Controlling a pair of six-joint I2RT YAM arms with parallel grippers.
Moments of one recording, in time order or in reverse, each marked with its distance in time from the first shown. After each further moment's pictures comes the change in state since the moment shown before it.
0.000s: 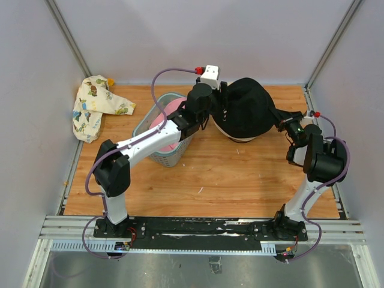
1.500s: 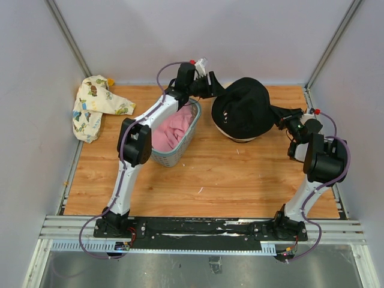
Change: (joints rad) left arm 0.327 0.504 0.513 -0.217 0.918 -0.452; right arm 0.000 -0.002 0.064 -0.159 0.010 -0.065
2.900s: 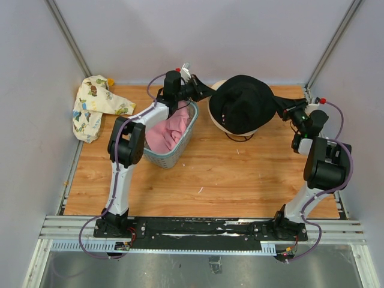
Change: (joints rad) left arm 0.074 -0.089 -0.325 0.412 0.086 -0.373; right arm 0.000 -0.091 0.096 -0.128 -0.010 -0.046
